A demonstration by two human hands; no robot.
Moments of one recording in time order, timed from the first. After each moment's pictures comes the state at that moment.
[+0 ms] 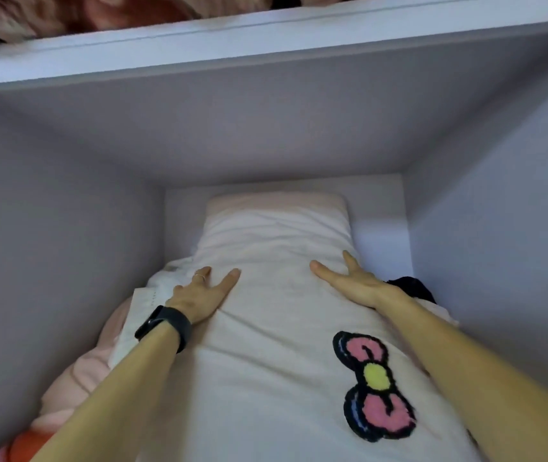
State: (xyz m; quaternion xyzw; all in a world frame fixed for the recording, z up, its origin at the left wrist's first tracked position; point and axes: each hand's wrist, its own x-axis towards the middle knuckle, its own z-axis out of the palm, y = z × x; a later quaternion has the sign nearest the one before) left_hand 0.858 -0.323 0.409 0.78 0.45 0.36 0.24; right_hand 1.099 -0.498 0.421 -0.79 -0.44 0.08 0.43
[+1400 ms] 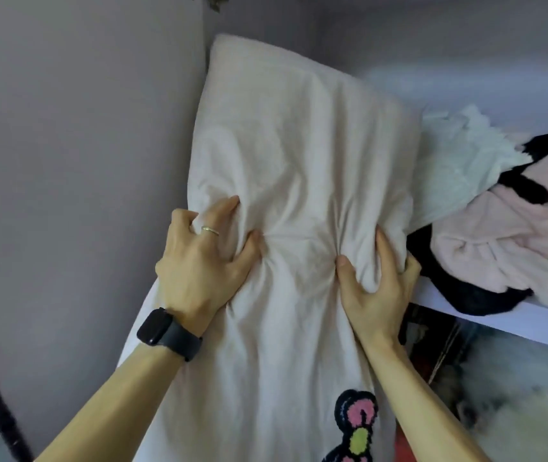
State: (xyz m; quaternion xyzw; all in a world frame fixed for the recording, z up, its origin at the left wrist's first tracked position) left_hand 0.590 -0.574 0.201 0.64 0.52 0.56 -0.09; right_hand 0.822 -0.584 0.142 -0.49 -0.51 -0.14 0.70
